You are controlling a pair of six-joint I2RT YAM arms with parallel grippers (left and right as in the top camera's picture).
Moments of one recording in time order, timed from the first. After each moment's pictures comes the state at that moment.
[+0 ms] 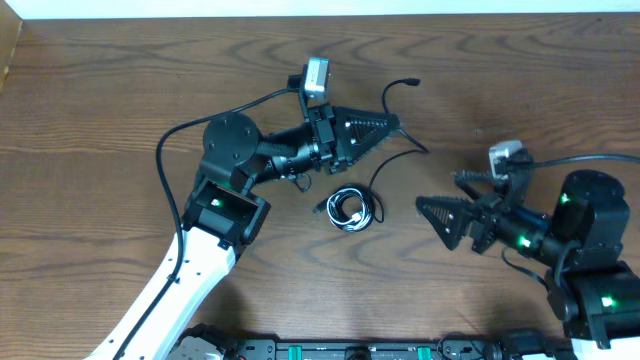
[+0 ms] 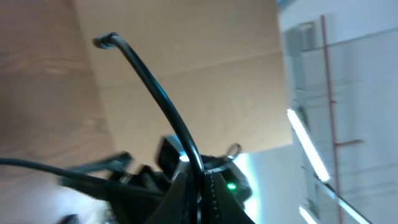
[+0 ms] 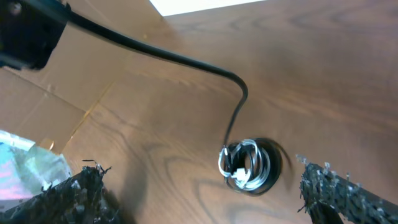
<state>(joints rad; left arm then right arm) -0.47 1.23 0.98 0.45 0.86 -1.55 0.12 0.78 0.86 -0.61 -0.74 0.25</state>
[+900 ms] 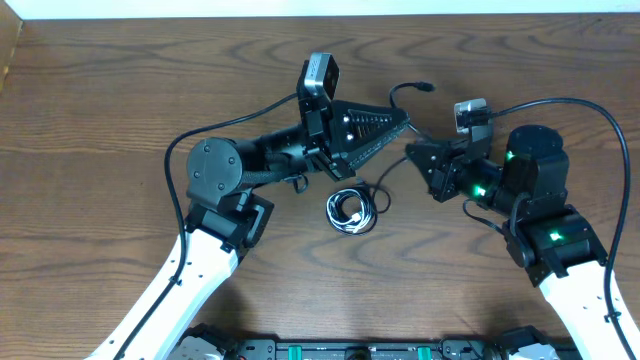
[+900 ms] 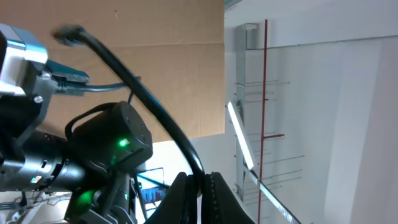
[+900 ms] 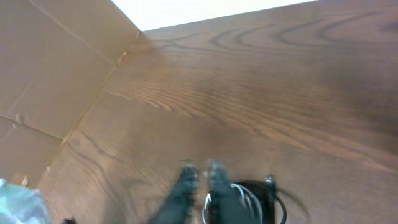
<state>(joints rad) -0.49 1.23 0.98 0.73 0.86 -1.96 0.26 1.05 0.86 -0.28 -0.53 0.40</state>
